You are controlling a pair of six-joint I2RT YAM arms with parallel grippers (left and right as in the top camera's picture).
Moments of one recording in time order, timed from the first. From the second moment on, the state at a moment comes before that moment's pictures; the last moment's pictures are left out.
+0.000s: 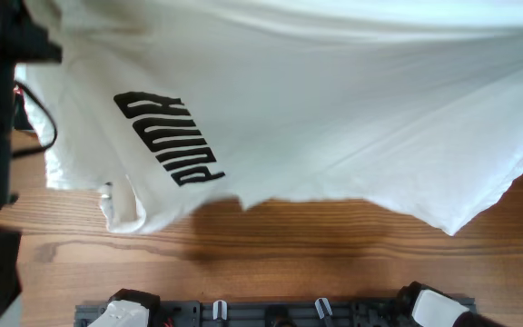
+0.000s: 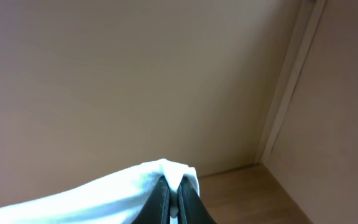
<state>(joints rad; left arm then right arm) -0.22 1.25 2.09 -0.53 -0.16 -0.09 -0.42 1.38 2.39 -1.13 -0.19 0.04</state>
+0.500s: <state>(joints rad) -0.22 1.66 2.09 -0.07 -0.12 -0.18 -0.42 1.70 2.41 -0.66 -0.33 0.13</state>
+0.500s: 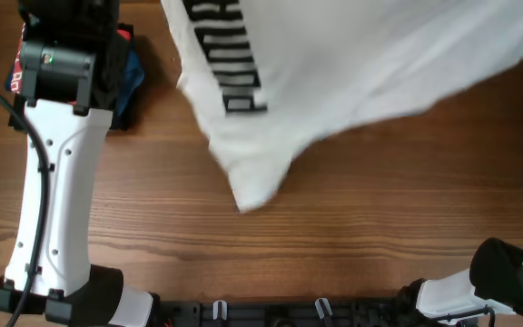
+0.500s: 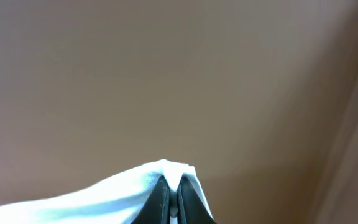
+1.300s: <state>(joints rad) -0.21 1.81 2.25 -1.17 -0.10 -0.17 -0.42 2.04 2.52 -1.38 -0.40 -0.01</state>
